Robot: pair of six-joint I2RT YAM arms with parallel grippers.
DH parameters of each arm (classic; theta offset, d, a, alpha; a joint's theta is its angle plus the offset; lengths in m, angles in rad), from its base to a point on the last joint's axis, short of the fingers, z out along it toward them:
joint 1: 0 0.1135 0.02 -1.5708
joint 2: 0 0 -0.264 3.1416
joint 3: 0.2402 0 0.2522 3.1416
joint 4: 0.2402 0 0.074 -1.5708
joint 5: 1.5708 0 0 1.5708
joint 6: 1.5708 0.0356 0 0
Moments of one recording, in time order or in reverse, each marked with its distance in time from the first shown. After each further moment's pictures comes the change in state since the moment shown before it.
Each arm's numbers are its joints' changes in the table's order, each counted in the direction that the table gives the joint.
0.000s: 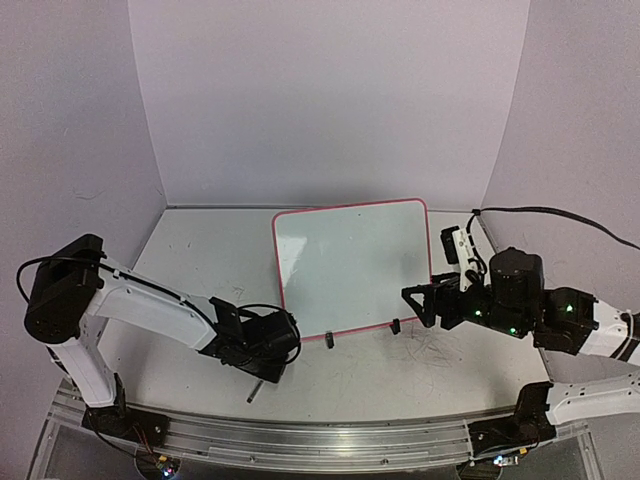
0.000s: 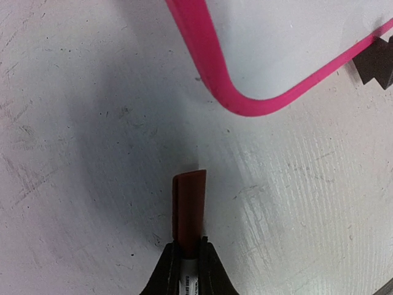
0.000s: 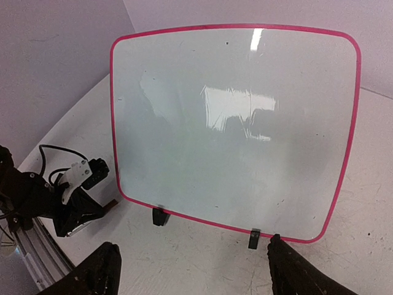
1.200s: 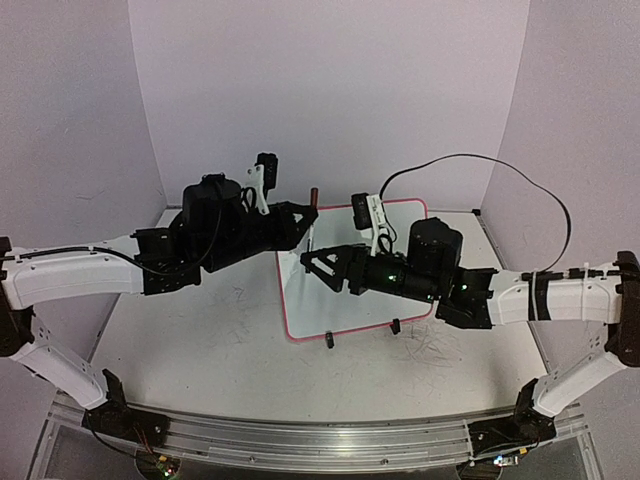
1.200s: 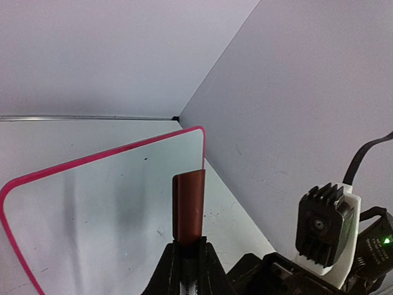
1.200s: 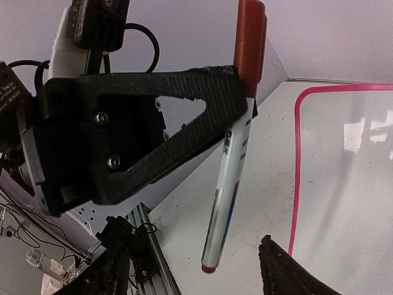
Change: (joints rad) left arm 0.170 -0.351 0.201 -0.571 0.074 0.179; right arm 0.005 0.619 0.207 -0.772 -0.461 0.239
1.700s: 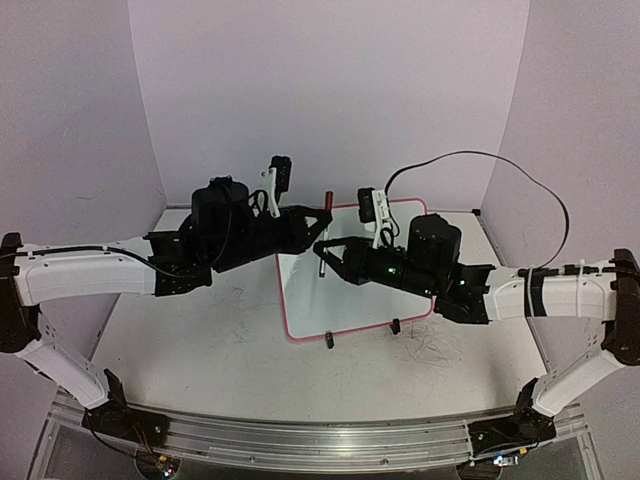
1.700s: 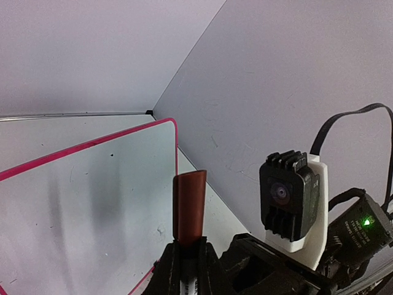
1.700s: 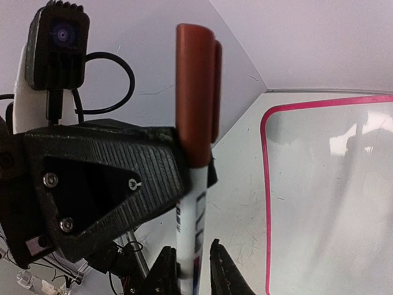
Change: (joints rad) left arm 0.002 0.055 0.002 -0.103 0.122 0.003; right arm -0.045 0.024 0.010 -0.016 0.057 0.005
